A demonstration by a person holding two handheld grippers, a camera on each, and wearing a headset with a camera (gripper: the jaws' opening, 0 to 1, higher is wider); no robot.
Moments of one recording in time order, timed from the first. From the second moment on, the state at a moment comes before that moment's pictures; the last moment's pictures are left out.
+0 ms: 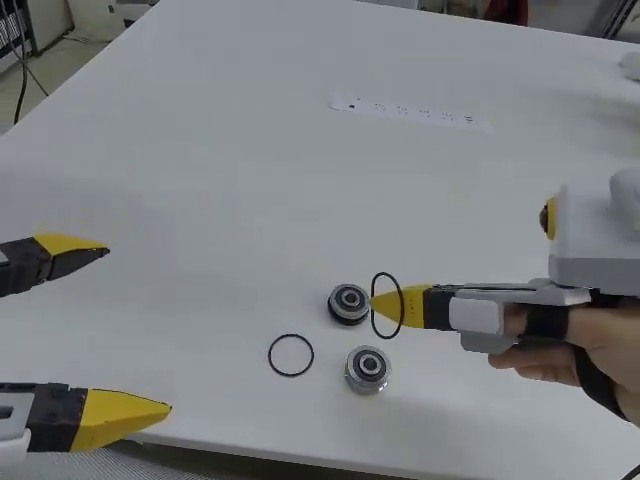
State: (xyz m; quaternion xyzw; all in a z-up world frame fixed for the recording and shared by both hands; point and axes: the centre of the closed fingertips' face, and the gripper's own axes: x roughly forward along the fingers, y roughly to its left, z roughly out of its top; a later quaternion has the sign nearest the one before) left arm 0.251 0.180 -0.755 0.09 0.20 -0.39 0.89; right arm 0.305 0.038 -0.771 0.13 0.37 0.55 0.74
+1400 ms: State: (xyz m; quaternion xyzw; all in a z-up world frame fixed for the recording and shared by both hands) left arm 0.250 0.180 -0.757 0.07 0.21 -0.38 0.90; right arm 0.330 0.057 -0.859 -0.01 0.43 0.51 0.75
